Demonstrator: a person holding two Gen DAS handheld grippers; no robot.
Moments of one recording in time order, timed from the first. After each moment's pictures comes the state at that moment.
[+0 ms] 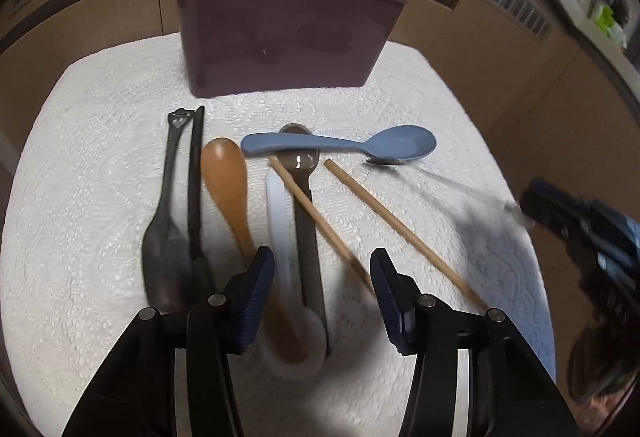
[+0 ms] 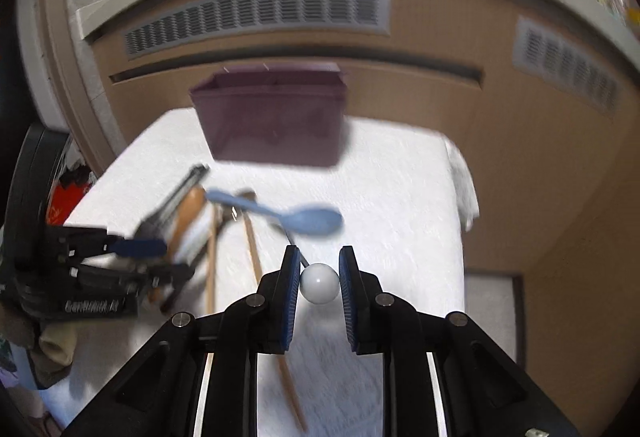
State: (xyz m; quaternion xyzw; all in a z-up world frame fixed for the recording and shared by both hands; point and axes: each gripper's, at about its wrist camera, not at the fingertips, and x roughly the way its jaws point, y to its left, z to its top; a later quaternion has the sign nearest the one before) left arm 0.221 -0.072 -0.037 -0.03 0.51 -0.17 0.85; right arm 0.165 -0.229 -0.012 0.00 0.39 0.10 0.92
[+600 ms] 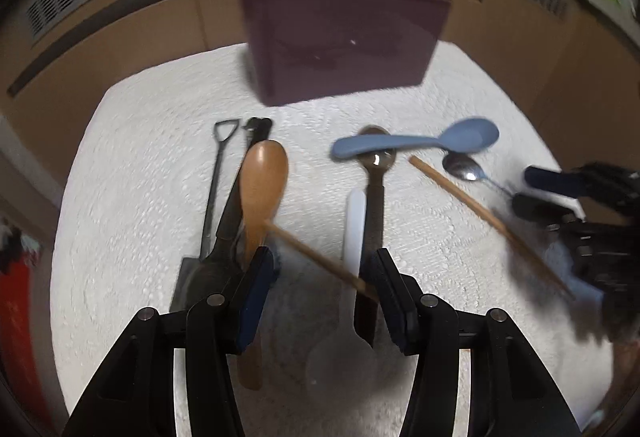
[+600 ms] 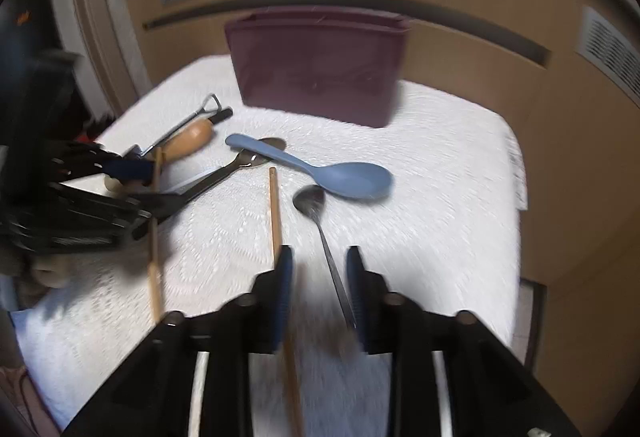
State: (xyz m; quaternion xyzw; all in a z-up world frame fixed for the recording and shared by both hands) left arm 0.212 -0.028 -0.031 0.03 0.48 -0.13 0.87; right arm 0.209 -0.194 -0.054 -0.09 0.43 0.17 0.88
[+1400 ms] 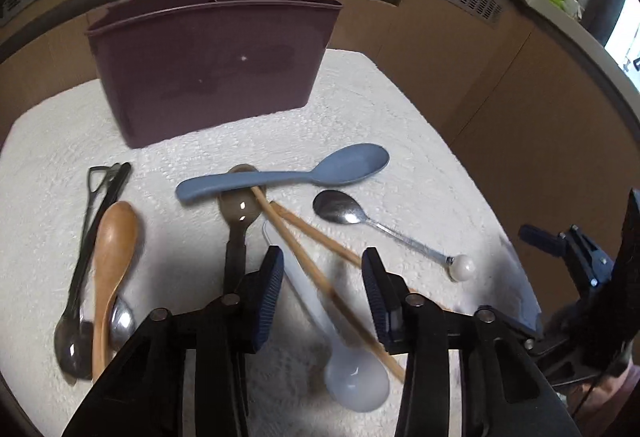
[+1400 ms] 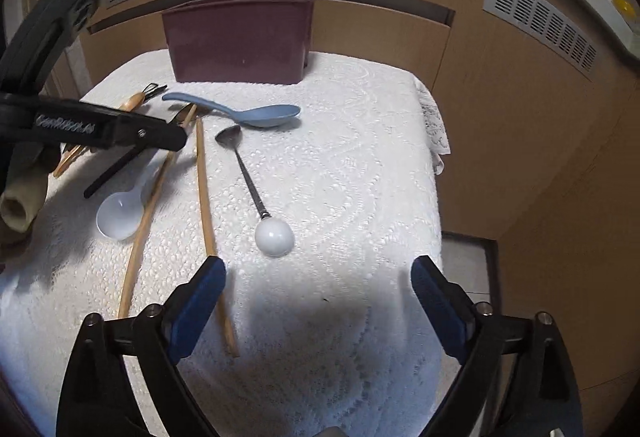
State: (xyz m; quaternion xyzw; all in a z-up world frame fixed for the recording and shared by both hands) left arm 0.225 -0.093 -0.029 0.00 0.47 -0.26 0.84; right arm 0.134 -0.249 -0.063 -0.06 0.40 0.05 0.91
